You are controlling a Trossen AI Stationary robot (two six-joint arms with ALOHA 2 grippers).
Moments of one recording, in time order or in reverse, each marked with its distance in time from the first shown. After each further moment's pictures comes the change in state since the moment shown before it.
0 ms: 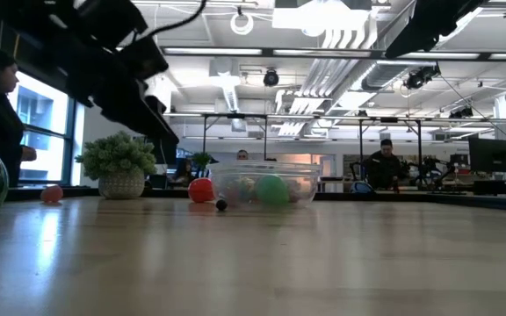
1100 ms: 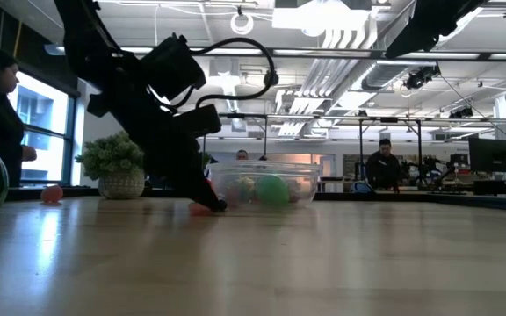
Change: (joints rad) left arm 0.004 0.584 0.193 0.231 -0.120 -0.102; right arm 0.000 0.000 0.000 0.000 0.000 0.000
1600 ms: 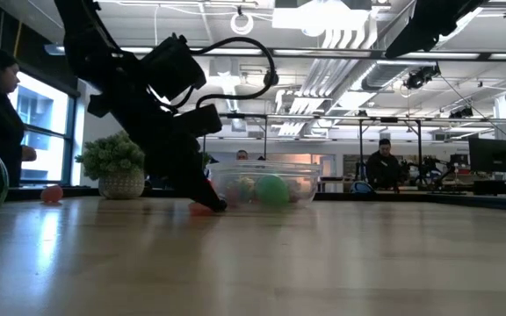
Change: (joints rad) left arm 0.000 0.003 0.002 0.009 -0.008 0.007; right arm 0.000 0.000 0.000 0.000 0.000 0.000
